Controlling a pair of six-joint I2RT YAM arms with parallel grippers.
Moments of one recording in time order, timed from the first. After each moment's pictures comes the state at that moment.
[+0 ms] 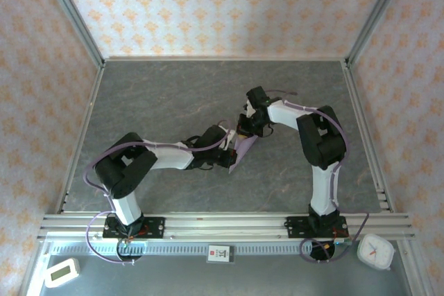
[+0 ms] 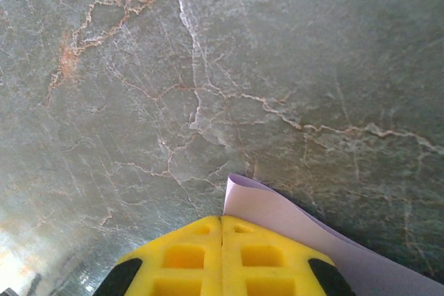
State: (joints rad) left arm -0.76 1.76 0.81 0.11 0.25 -0.51; right arm 0.44 2.02 1.30 -0.54 -0.46 0.58
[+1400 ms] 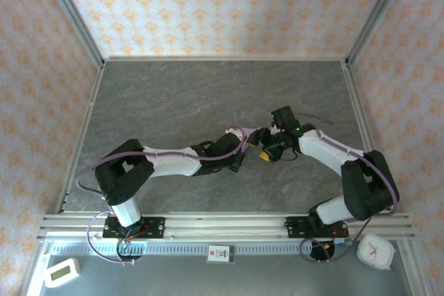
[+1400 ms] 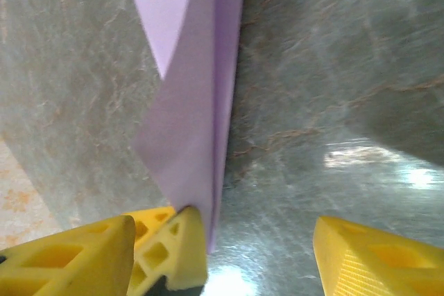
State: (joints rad) left arm -0.92 1.73 0.90 -0.02 -0.11 -0.44; right arm 0.42 1.43 0.79 -0.43 -0.47 1.01
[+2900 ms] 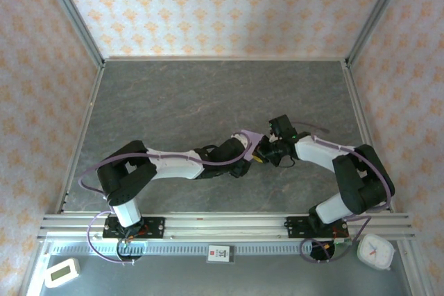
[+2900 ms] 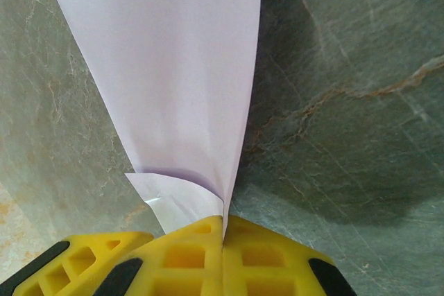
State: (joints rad) left arm -0.96 1.74 0.89 -0.03 -0.10 -0.38; right arm 0.43 1.49 0.68 -0.29 -0.46 1.03
